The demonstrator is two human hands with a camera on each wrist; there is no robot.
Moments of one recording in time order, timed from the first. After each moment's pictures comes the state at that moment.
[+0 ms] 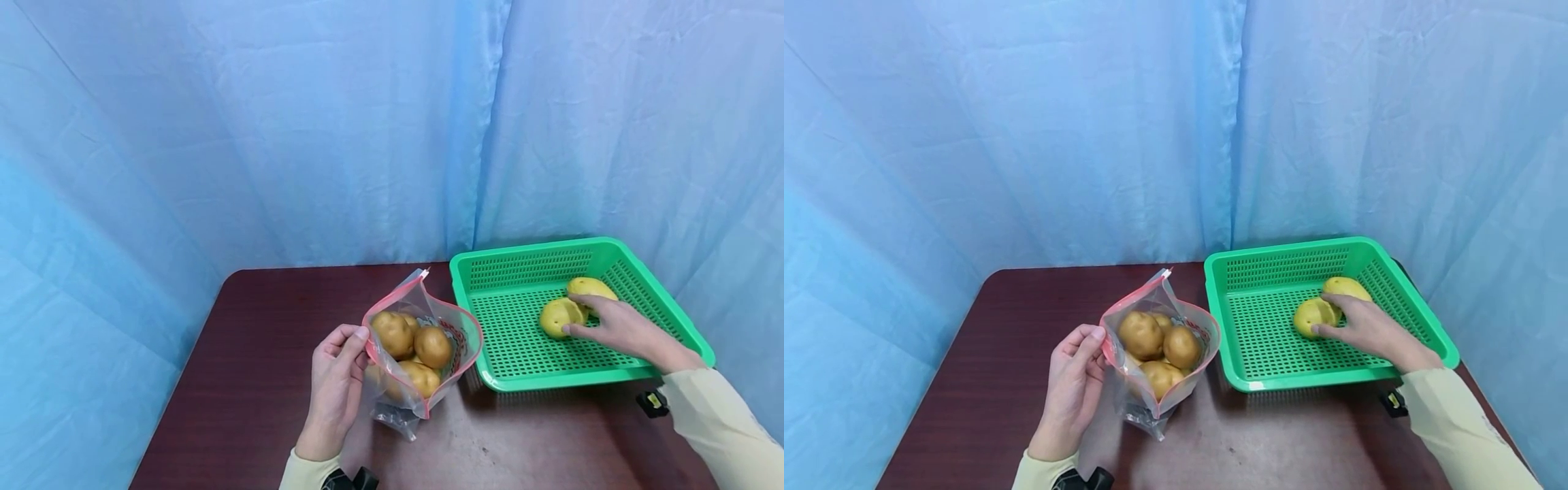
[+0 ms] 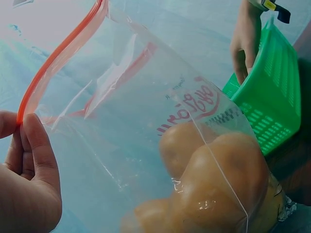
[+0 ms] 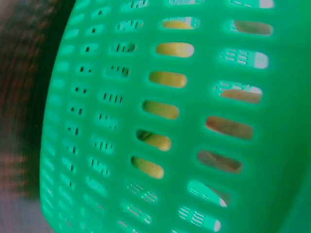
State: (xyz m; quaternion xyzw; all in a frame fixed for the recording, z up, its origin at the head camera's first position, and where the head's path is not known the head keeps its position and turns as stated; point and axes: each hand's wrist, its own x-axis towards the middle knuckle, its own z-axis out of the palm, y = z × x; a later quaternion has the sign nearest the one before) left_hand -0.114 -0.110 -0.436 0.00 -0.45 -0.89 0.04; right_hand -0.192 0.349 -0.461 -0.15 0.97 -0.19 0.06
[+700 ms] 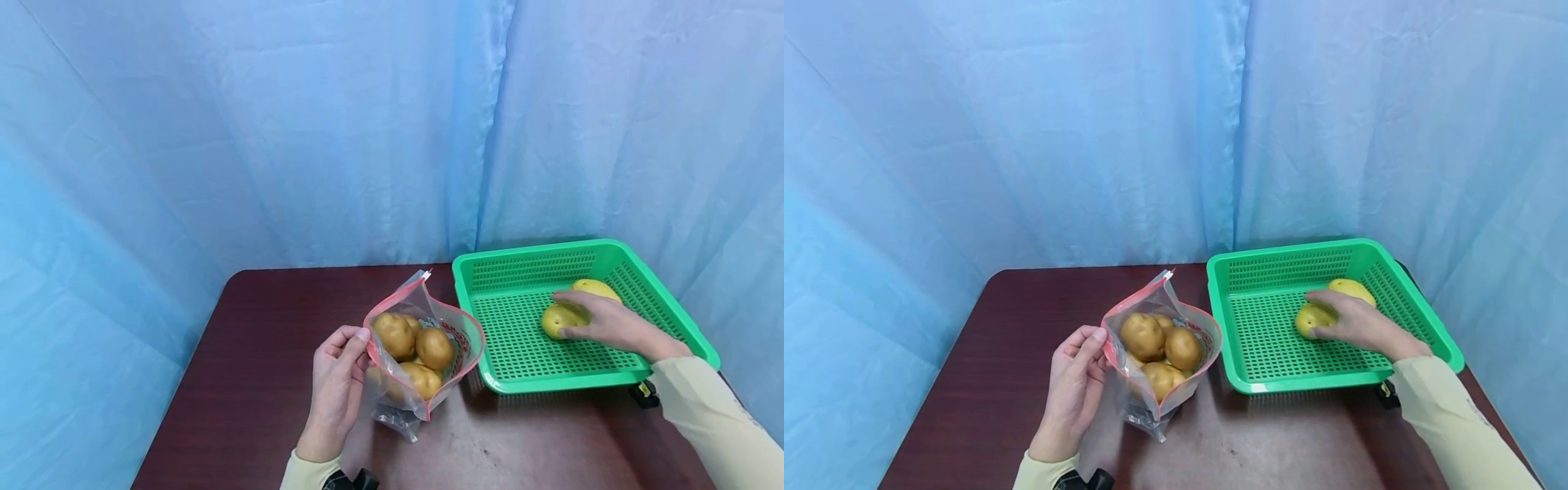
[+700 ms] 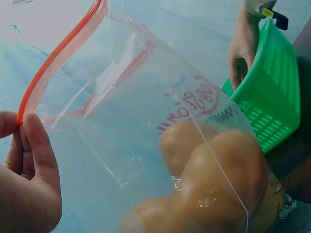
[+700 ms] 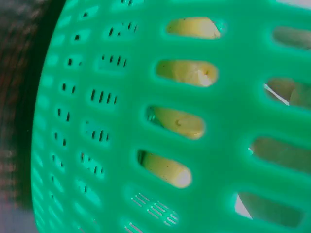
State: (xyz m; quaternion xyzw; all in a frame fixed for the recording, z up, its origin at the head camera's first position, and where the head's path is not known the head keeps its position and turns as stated) left_hand -0.115 -0.112 -0.437 0.01 -0.46 -0.89 0.04; right_hand -0.211 0.345 -0.469 -0.20 0.95 -0.21 0.06
